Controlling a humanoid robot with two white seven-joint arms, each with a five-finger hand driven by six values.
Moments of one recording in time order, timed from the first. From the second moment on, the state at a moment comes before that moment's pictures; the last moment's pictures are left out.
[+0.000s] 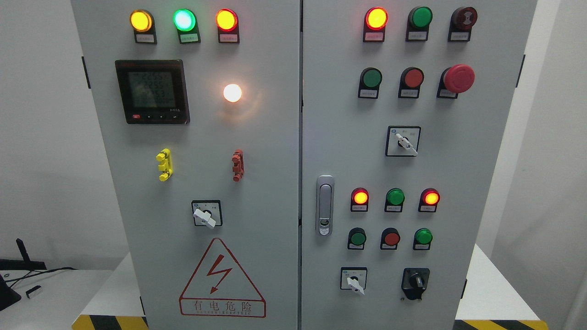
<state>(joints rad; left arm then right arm) -0.04 -0.09 0.10 0.08 0.00 -0.16 0.06 0.59 0.06 -0.08 -1.72 0.00 -0.57 -0.11</state>
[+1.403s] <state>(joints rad) -0.04 -0.09 0.10 0.08 0.00 -0.16 0.06 0.12 0.06 -0.06 -1.84 0.15 -0.02 -0.29</state>
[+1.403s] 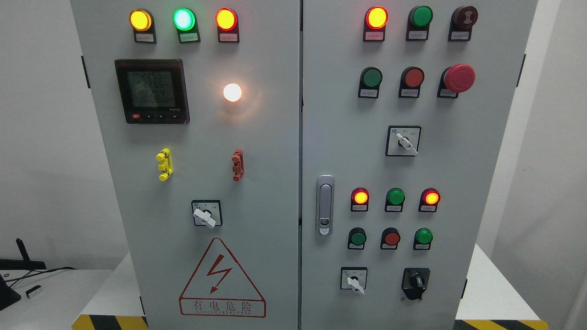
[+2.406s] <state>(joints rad) -0.04 -0.09 0.10 0.08 0.00 -0.16 0.06 -0.04 0.07 -0.01 -1.75 0.14 0.09 -0.29</state>
